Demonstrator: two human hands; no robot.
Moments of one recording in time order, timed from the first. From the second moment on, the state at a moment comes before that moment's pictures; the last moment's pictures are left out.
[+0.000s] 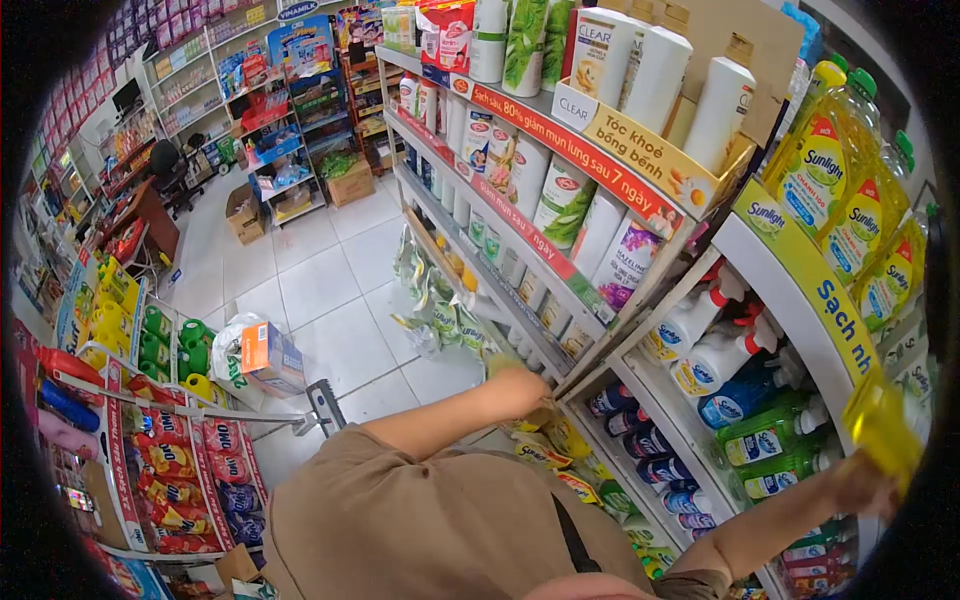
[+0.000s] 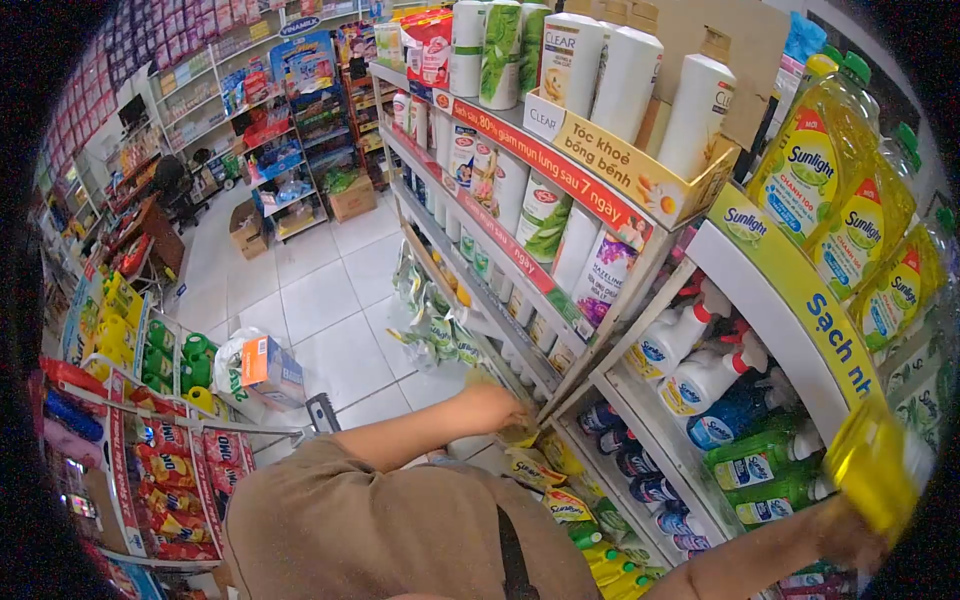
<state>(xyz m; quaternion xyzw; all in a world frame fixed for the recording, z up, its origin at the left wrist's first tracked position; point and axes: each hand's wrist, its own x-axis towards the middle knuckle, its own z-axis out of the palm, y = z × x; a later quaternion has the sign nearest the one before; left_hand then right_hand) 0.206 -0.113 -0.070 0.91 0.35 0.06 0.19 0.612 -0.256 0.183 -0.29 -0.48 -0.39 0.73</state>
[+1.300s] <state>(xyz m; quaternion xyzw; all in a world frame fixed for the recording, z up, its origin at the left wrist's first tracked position) 0.273 -0.159 0.004 0.96 0.03 0.25 0.13 0.407 -0.192 -0.077 -0.41 -0.34 0.71 0.47</state>
